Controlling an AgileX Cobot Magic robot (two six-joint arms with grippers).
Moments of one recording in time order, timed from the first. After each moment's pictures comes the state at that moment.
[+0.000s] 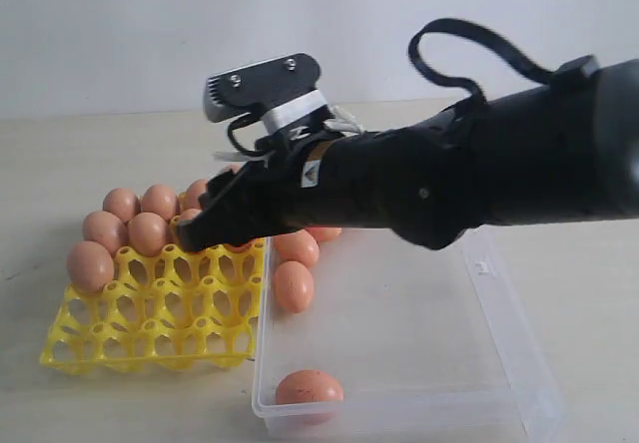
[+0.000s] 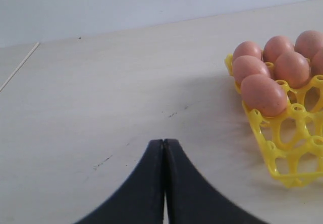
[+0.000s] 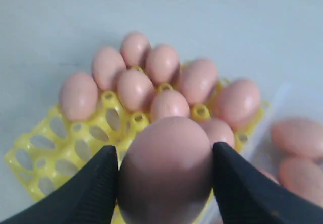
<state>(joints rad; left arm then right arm) 0.04 0.01 0.00 0.10 0.39 0.03 0.84 1.74 -1.01 0.17 -0.03 -0.03</state>
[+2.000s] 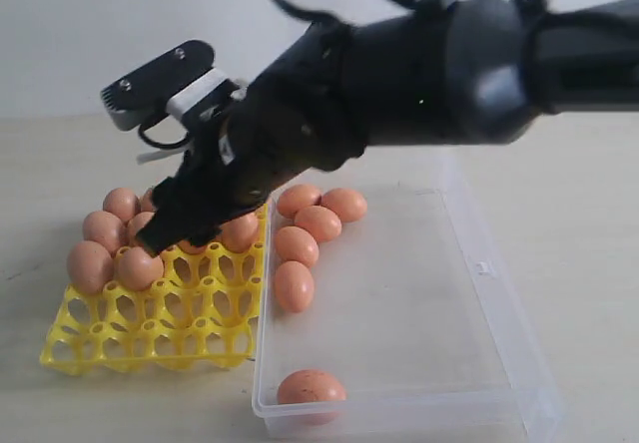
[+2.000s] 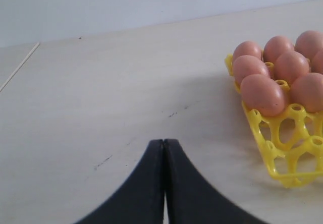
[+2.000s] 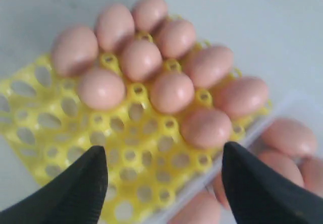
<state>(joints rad) 0.04 0.01 0.00 0.10 0.39 0.03 0.89 1.87 -1.37 -0.19 0.47 0.12</state>
